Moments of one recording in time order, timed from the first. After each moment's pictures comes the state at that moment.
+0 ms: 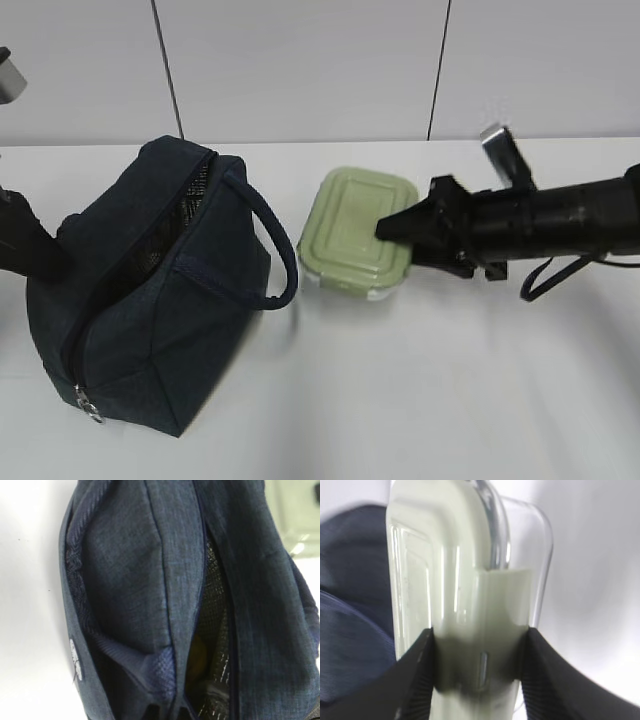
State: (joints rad) left arm -0.09 1.36 -0.97 -0.46 1.01 0.55; right arm 0.03 1.91 -0.95 1.72 0.90 -1.22
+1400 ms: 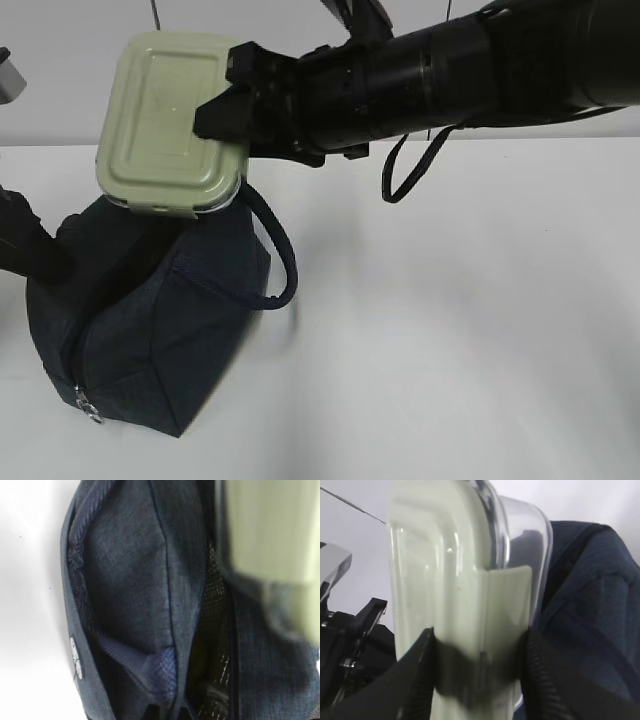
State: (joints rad) left arm -0.09 1.36 -0.97 -0.46 1.01 0.53; right arm 0.49 1.75 -1.28 1.50 0.56 -0.92
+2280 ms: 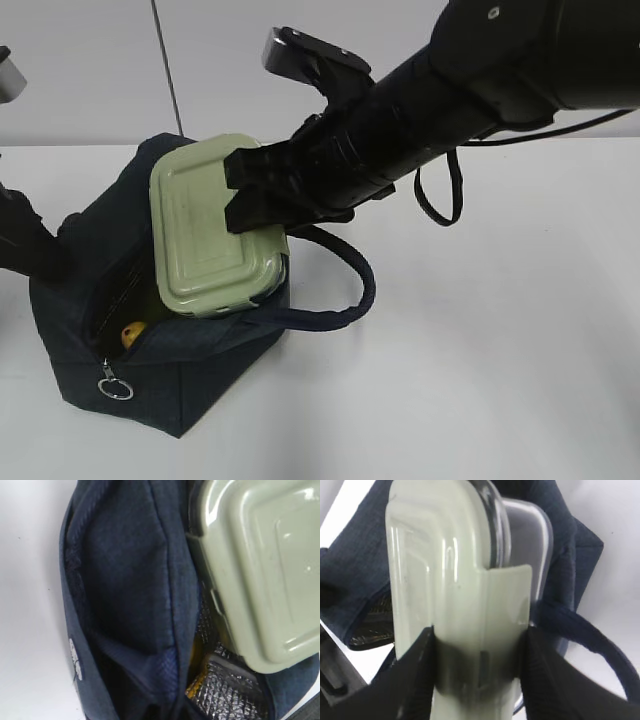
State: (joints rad) left arm -0.09 1.36 -0.97 -0.46 1.01 0.53; right arm 0.56 1.76 -1.32 0.72 0.59 -0.37
